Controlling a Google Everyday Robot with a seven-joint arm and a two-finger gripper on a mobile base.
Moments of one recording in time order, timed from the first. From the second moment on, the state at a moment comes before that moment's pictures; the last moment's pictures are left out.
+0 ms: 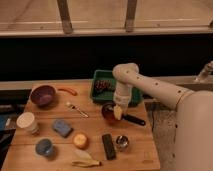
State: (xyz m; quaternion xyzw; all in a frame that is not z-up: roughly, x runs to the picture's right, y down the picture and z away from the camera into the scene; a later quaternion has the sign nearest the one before) arm 0.065 0.154 0.783 -0.50 0.12 0.28 0.81
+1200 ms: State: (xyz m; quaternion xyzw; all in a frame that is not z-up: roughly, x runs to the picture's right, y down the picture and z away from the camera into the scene) arm 0.111 0.158 0.769 -0.46 0.18 0.32 0.81
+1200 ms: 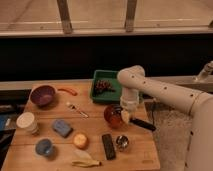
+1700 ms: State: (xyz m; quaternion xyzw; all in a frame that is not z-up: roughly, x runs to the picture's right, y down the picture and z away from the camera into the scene) arm 0.066 0.156 0.749 -0.45 0.14 0.28 0.84
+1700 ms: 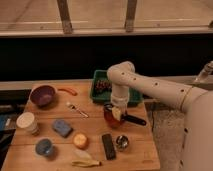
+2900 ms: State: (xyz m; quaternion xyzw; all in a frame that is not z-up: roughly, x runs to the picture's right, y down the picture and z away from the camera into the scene) arm 0.119 0.150 0.772 -0.48 0.15 0.34 0.80
